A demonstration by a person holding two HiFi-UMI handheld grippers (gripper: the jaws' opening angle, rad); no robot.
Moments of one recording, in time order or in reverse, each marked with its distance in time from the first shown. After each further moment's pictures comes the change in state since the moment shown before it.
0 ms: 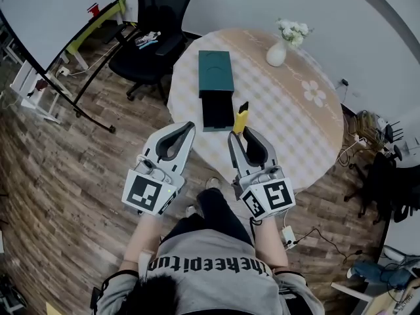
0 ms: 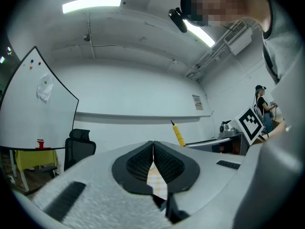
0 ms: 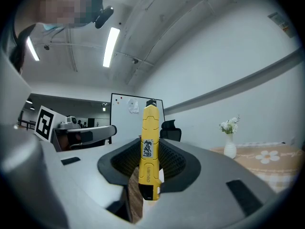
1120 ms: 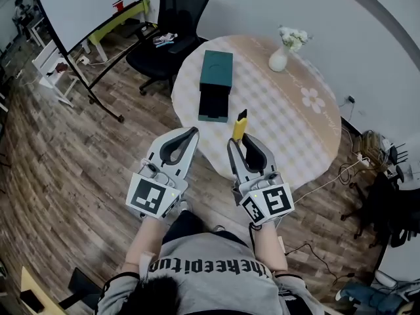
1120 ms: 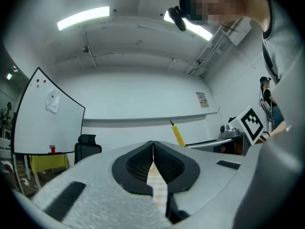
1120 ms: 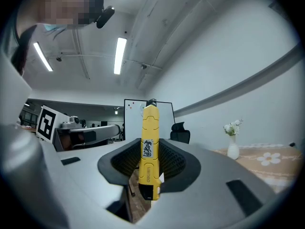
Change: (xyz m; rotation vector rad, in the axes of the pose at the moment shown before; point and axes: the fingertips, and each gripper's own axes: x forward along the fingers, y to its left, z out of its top) left arm -0.031 -0.114 0.032 0.054 0.001 0.122; right arm -0.107 0.004 0.020 0.005 -0.025 0.150
